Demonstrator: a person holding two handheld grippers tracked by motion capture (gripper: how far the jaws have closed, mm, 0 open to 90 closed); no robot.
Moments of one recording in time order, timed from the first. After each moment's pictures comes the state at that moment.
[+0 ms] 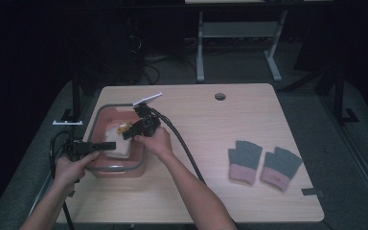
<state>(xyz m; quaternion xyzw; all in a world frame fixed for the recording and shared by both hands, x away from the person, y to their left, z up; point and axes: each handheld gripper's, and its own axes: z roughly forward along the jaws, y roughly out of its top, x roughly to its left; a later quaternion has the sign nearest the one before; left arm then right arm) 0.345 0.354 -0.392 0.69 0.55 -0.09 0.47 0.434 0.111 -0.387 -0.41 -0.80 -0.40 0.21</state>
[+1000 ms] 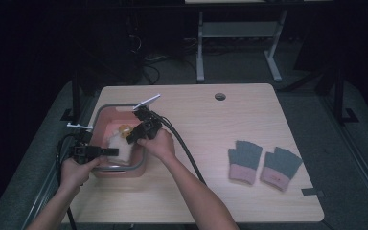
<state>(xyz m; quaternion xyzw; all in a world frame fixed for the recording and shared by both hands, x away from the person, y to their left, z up) 0.346 0.340 -0.403 0.72 0.58 -0.05 0.38 0.428 0.110 -0.388 -0.41 -0.83 -0.35 0.17</state>
